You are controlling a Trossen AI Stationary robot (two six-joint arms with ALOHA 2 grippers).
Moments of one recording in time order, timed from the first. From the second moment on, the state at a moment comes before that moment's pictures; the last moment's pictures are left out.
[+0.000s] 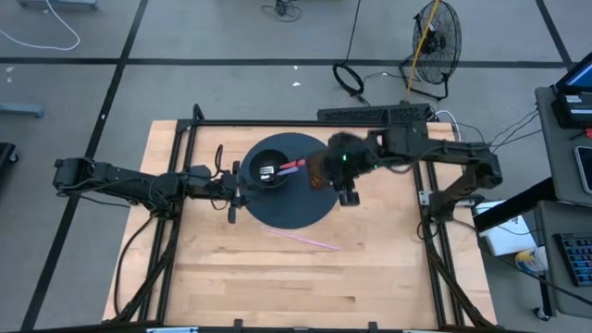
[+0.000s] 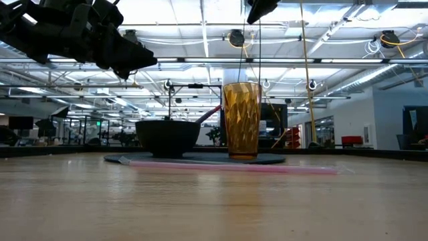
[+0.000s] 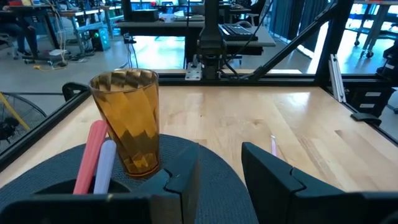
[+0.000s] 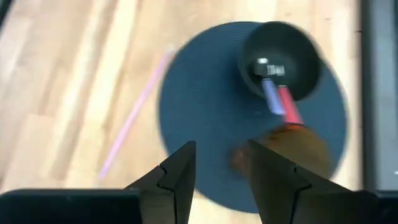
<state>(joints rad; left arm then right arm) 0.06 0.99 0.28 0.58 0.08 0.01 -0.04 1.57 1.71 -1.09 -0.03 -0.22</state>
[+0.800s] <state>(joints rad) -0.04 0.99 0.28 0.46 0.07 -0.07 0.12 1.65 0.97 0.24 -0.13 0.16</state>
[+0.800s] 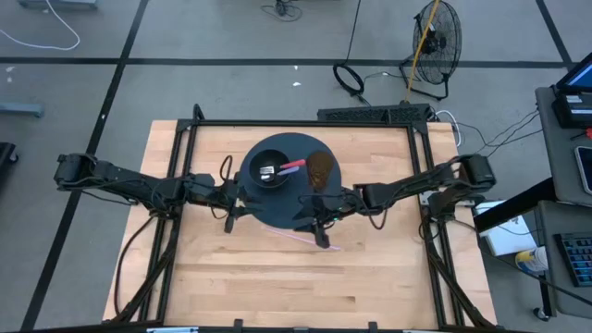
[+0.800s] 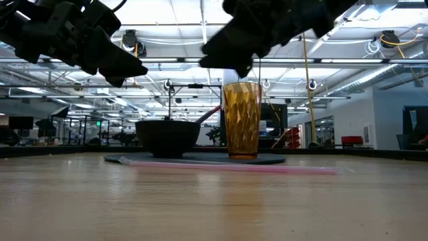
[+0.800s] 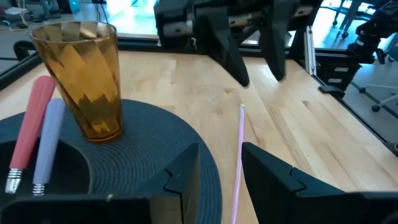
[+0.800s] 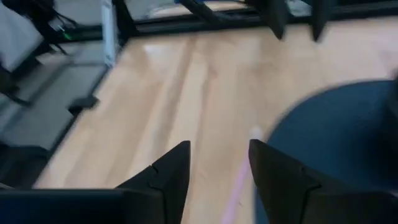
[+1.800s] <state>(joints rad) -0.15 0.99 0.28 0.35 -0.04 -0.12 0.18 1.99 1.22 -0.01 -0.01 0.22</state>
